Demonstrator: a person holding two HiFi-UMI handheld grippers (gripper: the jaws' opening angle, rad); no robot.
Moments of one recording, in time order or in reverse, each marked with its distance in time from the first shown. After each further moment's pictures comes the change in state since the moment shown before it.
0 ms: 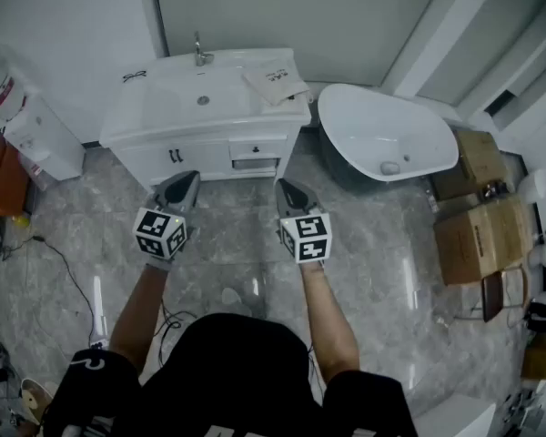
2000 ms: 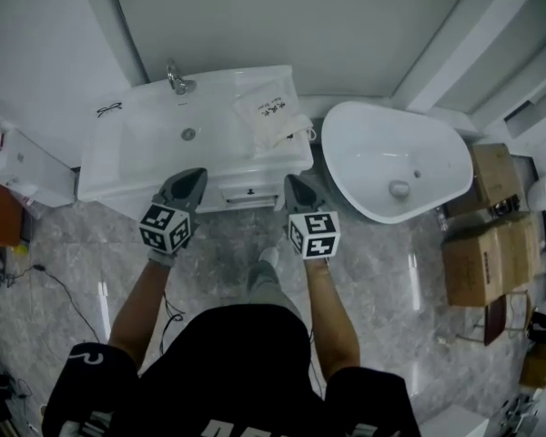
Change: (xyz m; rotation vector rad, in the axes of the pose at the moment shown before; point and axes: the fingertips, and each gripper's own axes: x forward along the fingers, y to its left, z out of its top) left arm 0.295 0.140 0.004 -0.046 0.081 -0.080; right arm 0.252 -0.199 0.026 0.093 0.009 -0.047
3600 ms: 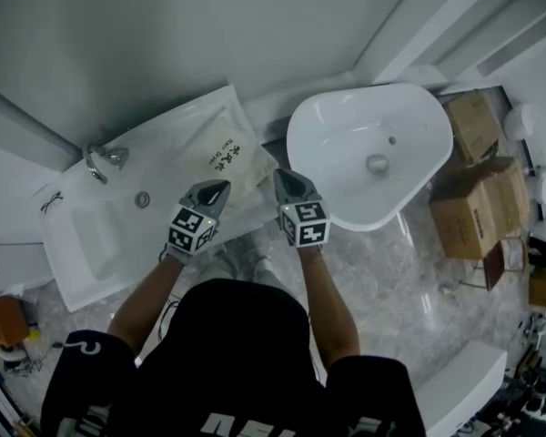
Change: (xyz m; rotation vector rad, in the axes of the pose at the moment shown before) left arm 0.356 0.057 -0.050 0.072 0.238 -0.438; right arm 0.227 -0.218 0.002 0.139 0.142 -0.223
